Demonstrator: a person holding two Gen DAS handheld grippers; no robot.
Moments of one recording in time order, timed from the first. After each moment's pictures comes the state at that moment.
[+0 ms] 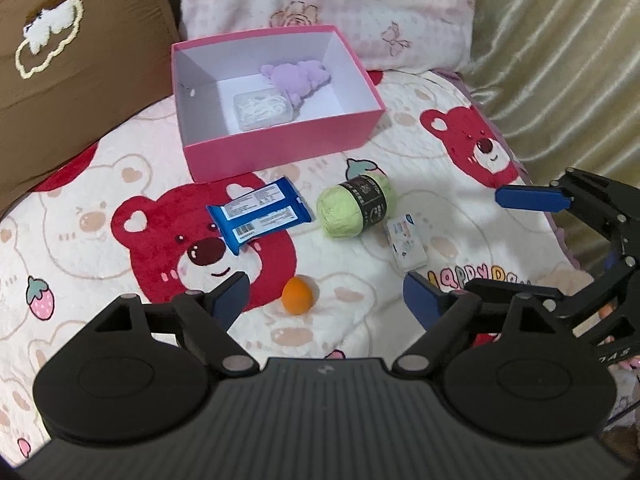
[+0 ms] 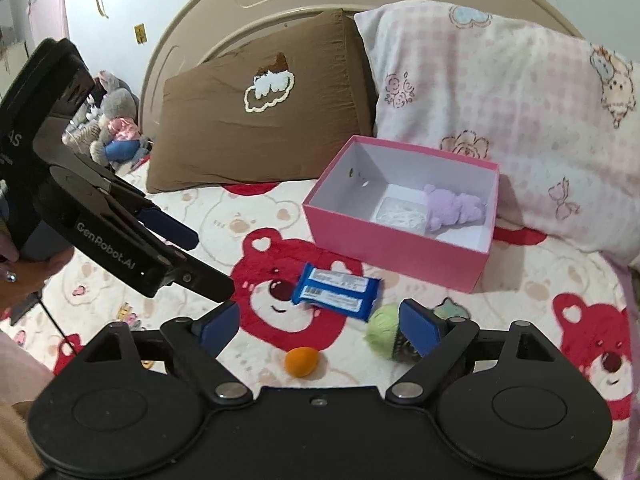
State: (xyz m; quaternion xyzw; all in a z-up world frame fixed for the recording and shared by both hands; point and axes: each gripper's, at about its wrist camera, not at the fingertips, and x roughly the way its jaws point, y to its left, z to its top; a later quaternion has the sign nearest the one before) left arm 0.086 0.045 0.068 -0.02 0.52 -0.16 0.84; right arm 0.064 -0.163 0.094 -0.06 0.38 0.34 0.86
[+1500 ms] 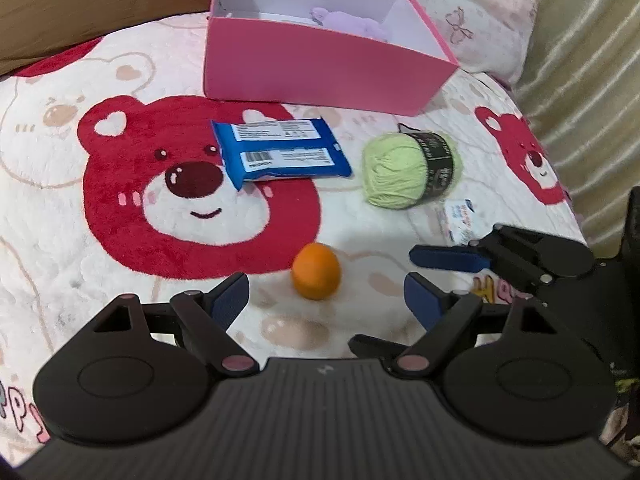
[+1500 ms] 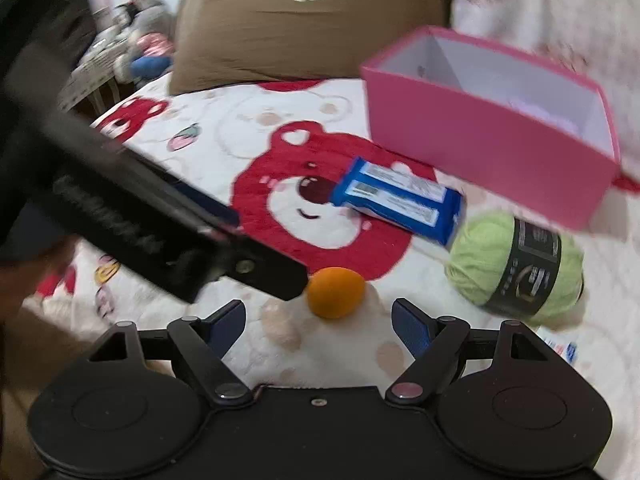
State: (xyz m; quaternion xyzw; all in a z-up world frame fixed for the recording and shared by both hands) left arm 0.070 0.060 -0.098 -0.12 0.49 -0.11 0.86; right arm 0.077 -0.105 -0.078 -0.11 0.41 0.39 0.82
